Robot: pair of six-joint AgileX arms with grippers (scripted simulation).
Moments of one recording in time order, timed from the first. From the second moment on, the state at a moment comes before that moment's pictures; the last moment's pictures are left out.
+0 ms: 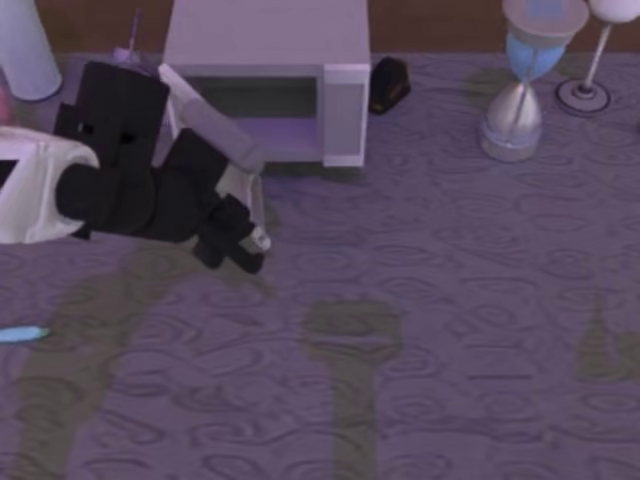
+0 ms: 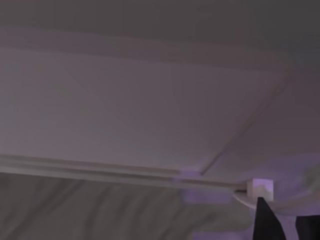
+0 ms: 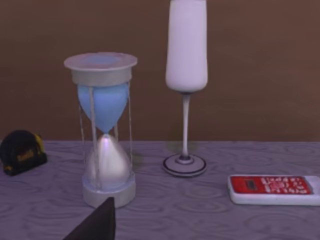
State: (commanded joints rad) left arm -0.35 1.72 0.95 -0.15 0.32 0.35; right arm 0.00 0.00 0.00 0.00 0.00 0.00
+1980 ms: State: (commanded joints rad) left arm -0.32 1.72 0.94 -0.17 0.37 0.42; right arm 0.00 0.00 0.00 0.00 0.00 0.00
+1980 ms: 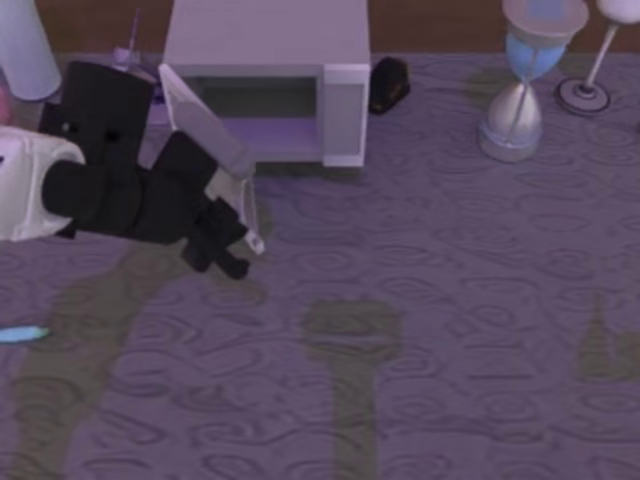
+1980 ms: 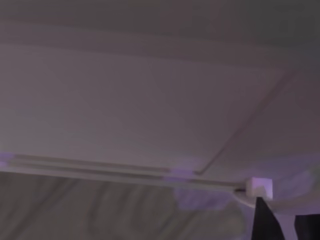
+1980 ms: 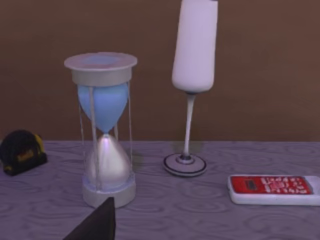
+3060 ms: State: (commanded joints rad) left arm -0.31 1.72 0.94 -0.18 0.37 0.43; right arm 0.00 0.00 0.00 0.00 0.00 0.00
